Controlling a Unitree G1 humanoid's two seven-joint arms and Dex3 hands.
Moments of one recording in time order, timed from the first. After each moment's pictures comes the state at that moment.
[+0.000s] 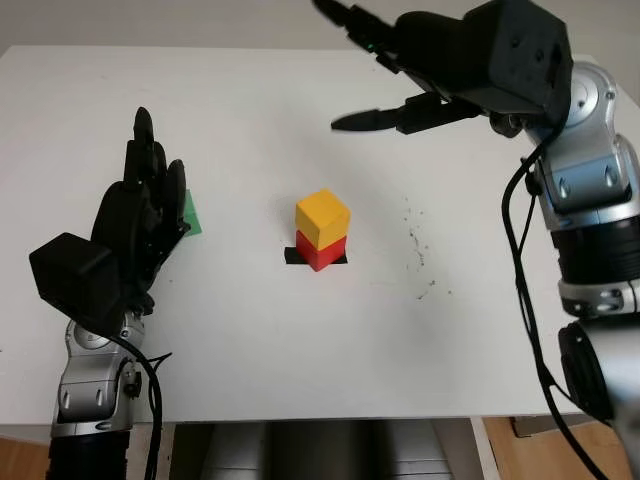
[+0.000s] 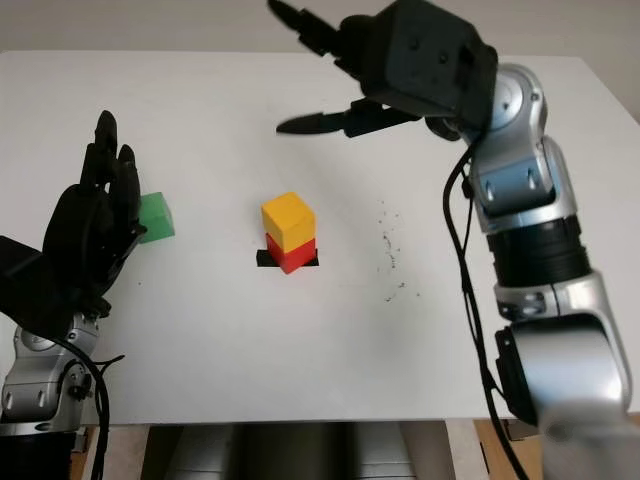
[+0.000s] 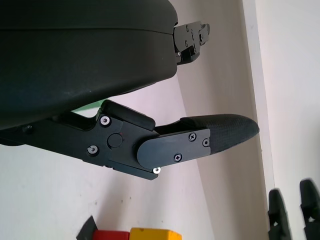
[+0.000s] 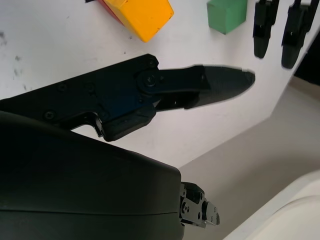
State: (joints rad) left arm -0.23 0.28 0.24 -0.09 -0.10 0.04 -0.13; right arm -0.92 -0.46 0.05 0.25 -0.15 0.18 0.61
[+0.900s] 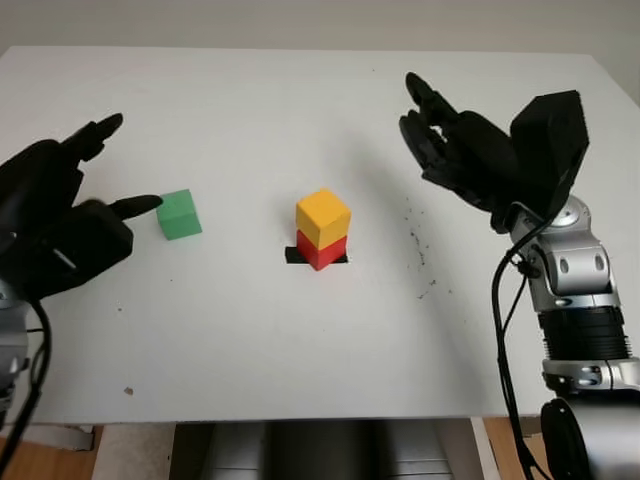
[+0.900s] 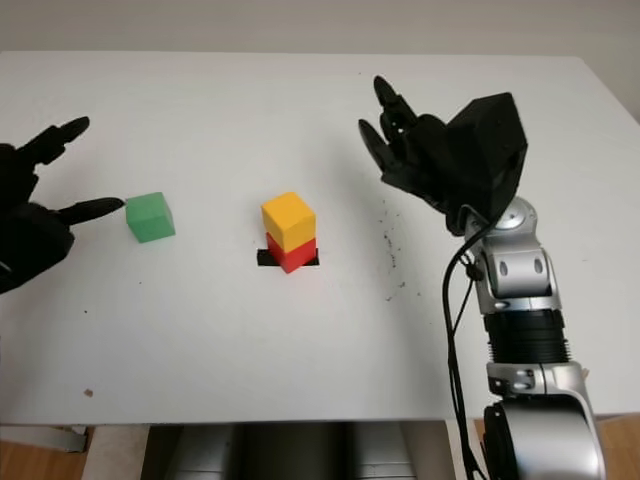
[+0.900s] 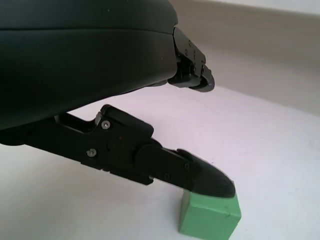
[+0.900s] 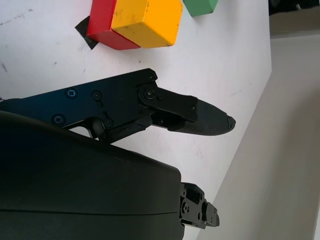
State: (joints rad) left arm -0.35 0.86 0.13 -0.17 0.53 0.34 -0.38; right arm -0.69 -0.39 -0.08 0.21 0.08 0.40 0.43
